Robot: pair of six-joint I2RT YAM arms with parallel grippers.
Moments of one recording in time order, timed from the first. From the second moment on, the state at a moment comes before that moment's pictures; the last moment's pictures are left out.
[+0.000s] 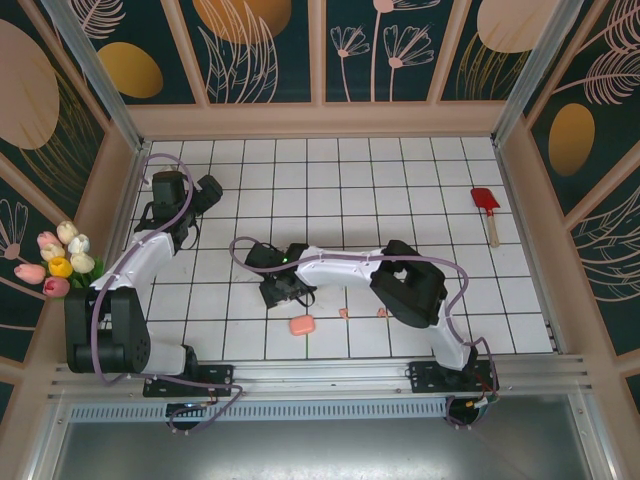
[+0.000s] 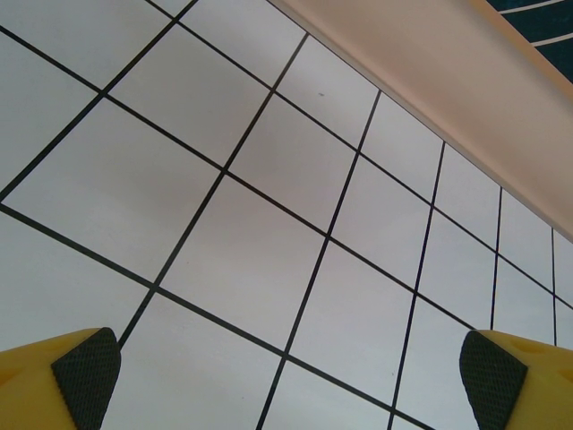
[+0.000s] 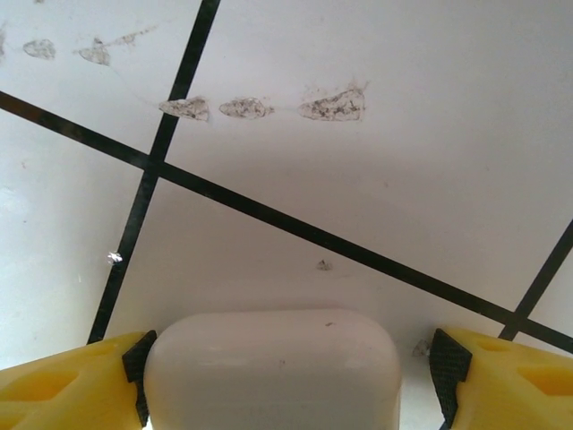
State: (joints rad) left arm -0.01 1.41 0.88 -0.09 -0.01 -0.65; right arm 1.15 2.11 1.52 -0.75 0.13 0.67
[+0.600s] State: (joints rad) left arm -0.01 1.41 0.88 -0.09 -0.01 -0.65; right arm 1.12 2.10 1.52 -0.75 0.14 0.67
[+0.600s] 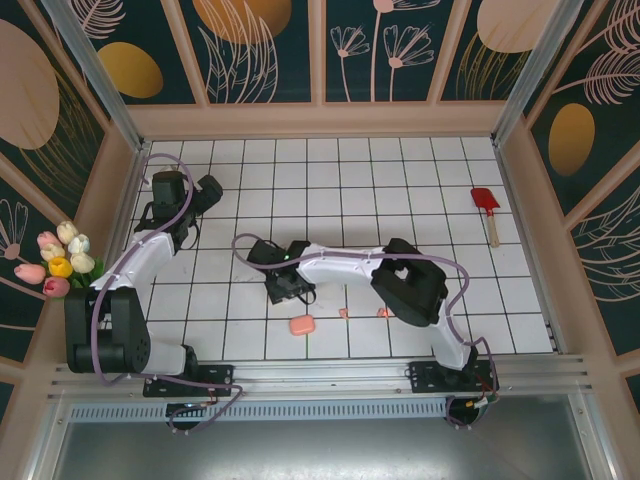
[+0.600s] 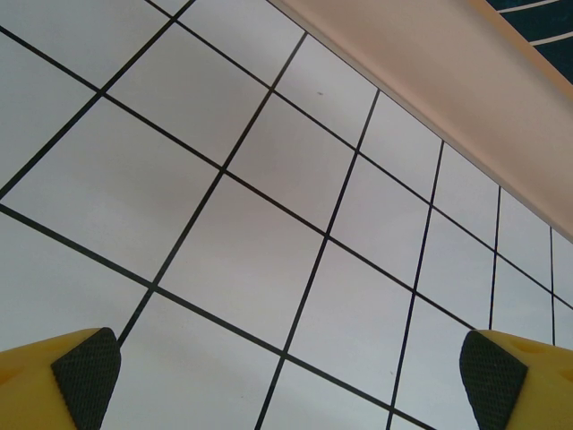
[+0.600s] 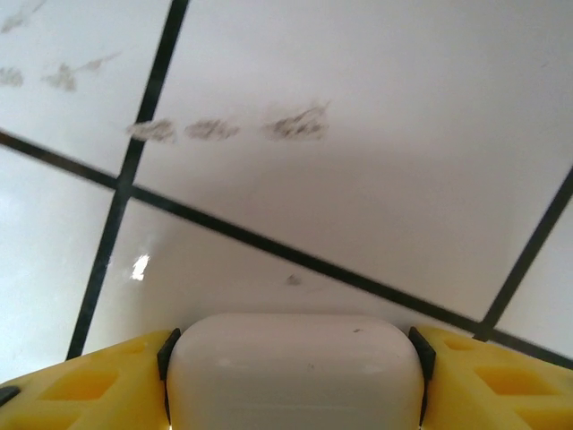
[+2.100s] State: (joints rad) left arm -0.02 1.51 0.87 0.01 0.21 -0.78; right arm 0.72 2.20 1.65 -0.75 0.24 0.83
